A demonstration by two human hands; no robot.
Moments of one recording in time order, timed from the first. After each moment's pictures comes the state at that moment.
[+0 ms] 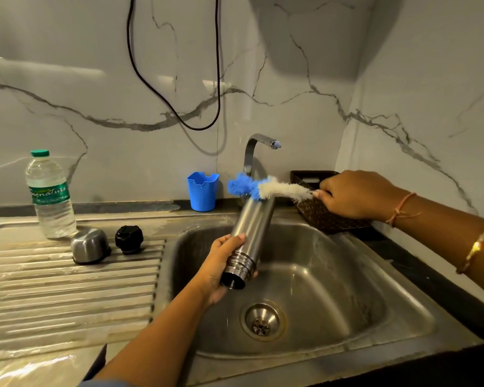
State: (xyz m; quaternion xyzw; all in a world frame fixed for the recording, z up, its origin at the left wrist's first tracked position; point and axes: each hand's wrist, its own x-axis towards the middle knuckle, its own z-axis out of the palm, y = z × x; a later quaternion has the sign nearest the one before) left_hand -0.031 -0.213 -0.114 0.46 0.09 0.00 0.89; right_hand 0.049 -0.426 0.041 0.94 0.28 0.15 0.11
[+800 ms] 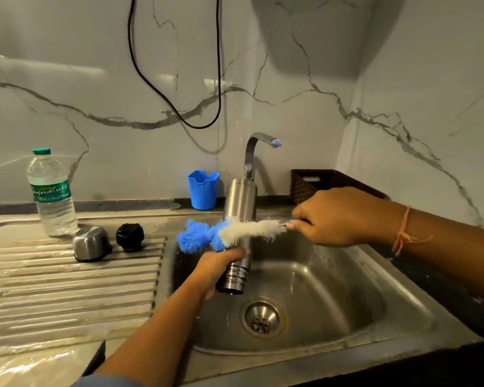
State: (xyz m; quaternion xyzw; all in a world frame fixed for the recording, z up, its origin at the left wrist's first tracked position) left_hand -0.032 -0.206 -0.121 0.59 0.14 0.04 0.80; right_hand -0.020 -0.398 0.039 0.91 0.38 0.07 0.15
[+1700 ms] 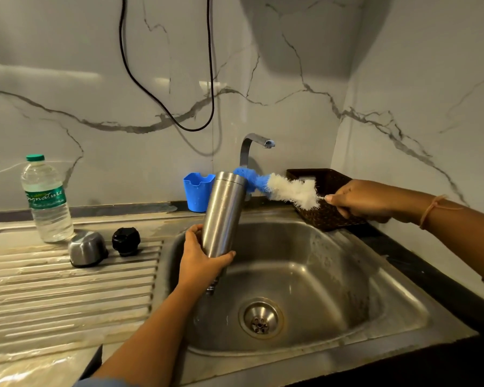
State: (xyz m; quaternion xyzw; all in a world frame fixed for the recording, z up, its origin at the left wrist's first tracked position) left_hand -0.025 -0.188 -0.136 0.78 0.10 0.30 0.54; right_hand 0.032 -0.455 0.042 0.96 0.18 -0.04 -0.19
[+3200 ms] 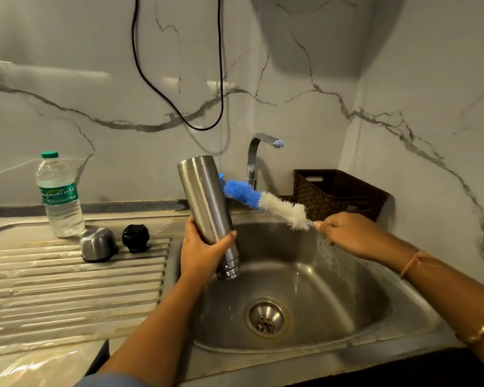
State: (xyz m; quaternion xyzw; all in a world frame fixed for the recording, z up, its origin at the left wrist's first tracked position) left_hand -0.029 -0.186 -0.121 0.74 0.16 0.33 0.56; right_hand 0.019 -0.435 -0.021 0.96 0.21 0.03 -0.18
